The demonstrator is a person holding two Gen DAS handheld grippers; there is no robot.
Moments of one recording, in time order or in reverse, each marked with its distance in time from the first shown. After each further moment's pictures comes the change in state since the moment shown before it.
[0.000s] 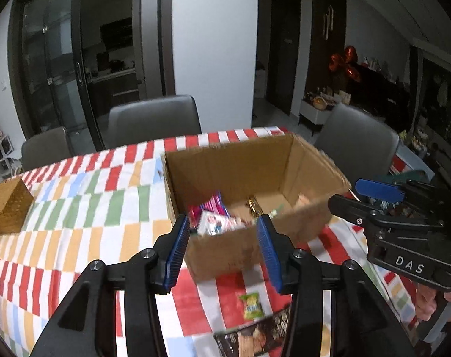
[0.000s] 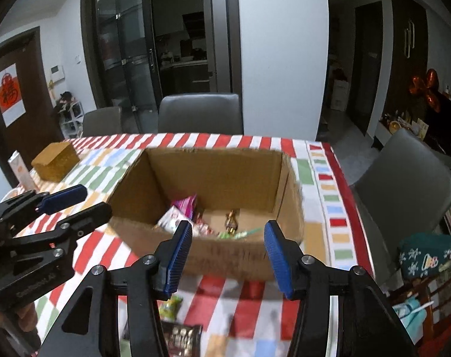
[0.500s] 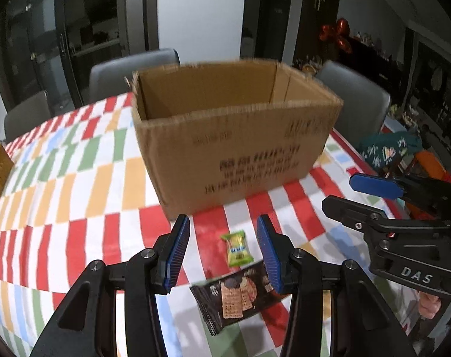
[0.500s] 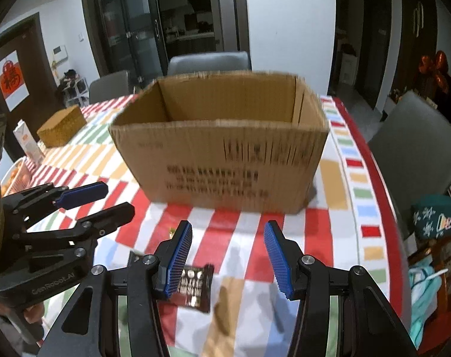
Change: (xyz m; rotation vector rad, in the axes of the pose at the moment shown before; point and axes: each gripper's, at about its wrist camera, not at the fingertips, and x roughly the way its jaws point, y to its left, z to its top) left arm 0.033 -0.019 -0.072 0.011 0.165 -0.066; right arm 0.011 0.006 -0.073 0.010 0.143 0.039
